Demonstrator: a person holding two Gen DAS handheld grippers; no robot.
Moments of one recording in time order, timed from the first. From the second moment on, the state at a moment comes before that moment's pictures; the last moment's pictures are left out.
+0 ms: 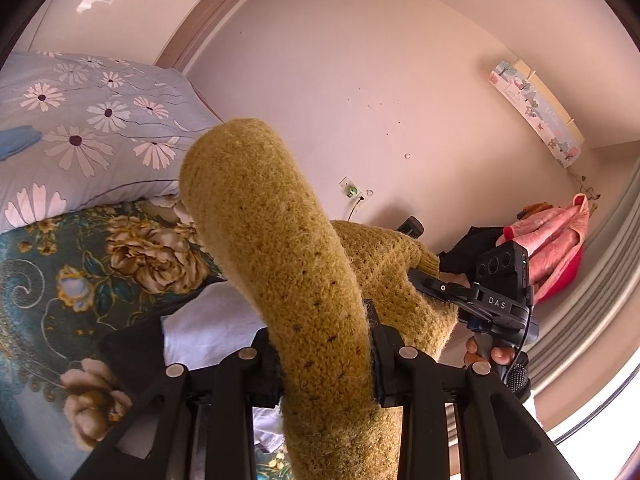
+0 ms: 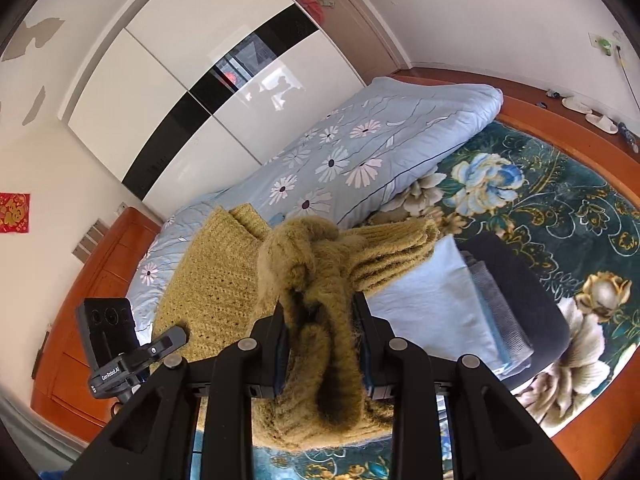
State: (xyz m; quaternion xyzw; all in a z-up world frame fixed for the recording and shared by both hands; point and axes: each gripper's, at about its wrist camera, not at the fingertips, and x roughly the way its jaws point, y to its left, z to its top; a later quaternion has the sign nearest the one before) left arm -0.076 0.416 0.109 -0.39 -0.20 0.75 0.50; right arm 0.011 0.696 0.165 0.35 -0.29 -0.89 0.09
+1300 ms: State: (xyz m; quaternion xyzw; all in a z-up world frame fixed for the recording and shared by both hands) left arm -0.066 0.443 0.082 -0.33 -0.21 0.77 0.51; right arm 0.002 0.771 0.116 0.31 -0.32 -0.89 0.13
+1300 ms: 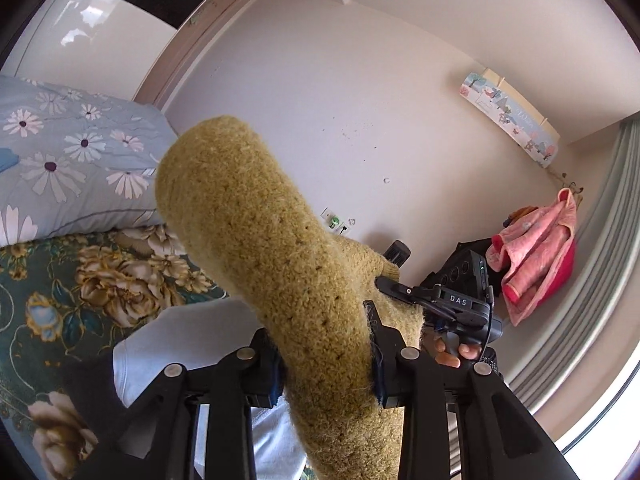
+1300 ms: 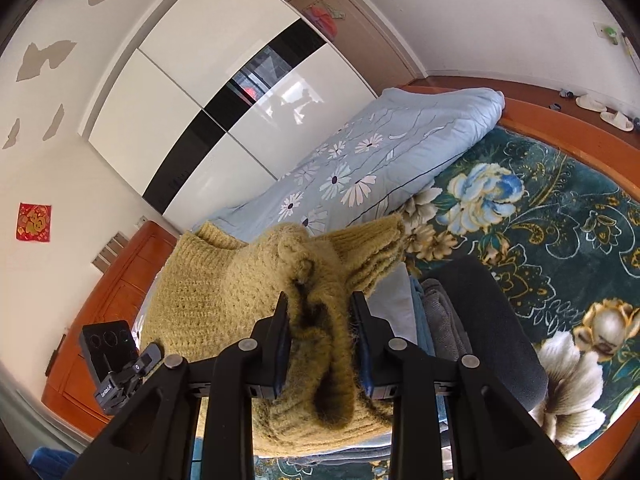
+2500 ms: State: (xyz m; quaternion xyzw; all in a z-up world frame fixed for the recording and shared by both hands) left arm -0.075 0.481 0.082 -0.34 0.04 0.85 0.40; right arm -0.026 0.700 0.101 0.39 -0.16 -0.91 0.06
